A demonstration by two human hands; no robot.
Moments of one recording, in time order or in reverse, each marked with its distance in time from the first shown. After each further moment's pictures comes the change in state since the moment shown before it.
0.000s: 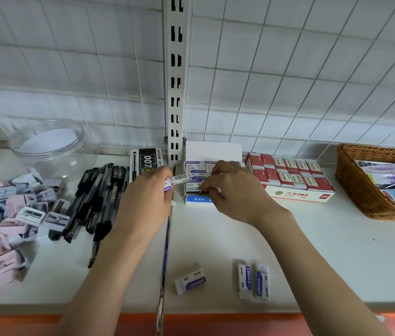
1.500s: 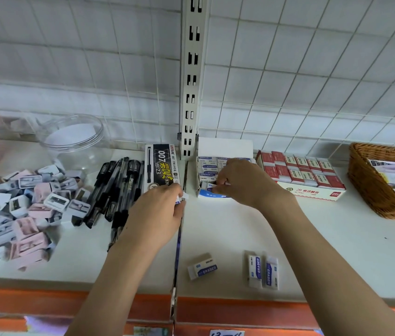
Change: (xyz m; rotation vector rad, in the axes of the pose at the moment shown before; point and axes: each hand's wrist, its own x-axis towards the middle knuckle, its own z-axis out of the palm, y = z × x) left_hand -0.031 -0.009 -0.004 0.097 -0.126 0.028; right_hand 0.015 -0.002 -0.002 -0.030 -0.202 0.105
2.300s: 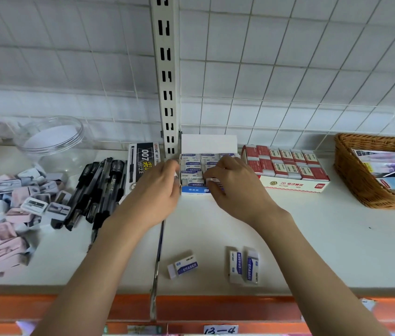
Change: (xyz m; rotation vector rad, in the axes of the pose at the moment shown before) left_hand 0.033 0.018 0.005 -0.025 -0.065 0.158; right_hand -0.027 0.018 0.021 0.118 0.389 -0.113
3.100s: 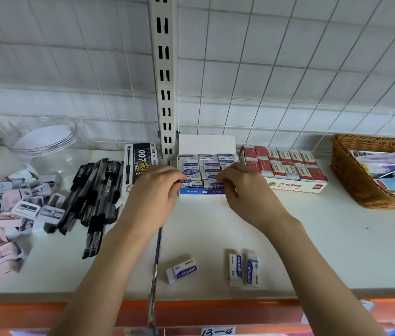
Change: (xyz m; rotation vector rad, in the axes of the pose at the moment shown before) left_hand 0.001 -0.008 0.011 -0.081 0.206 0.146; right_hand -0.011 0.014 -0.003 0.127 0.023 0.066
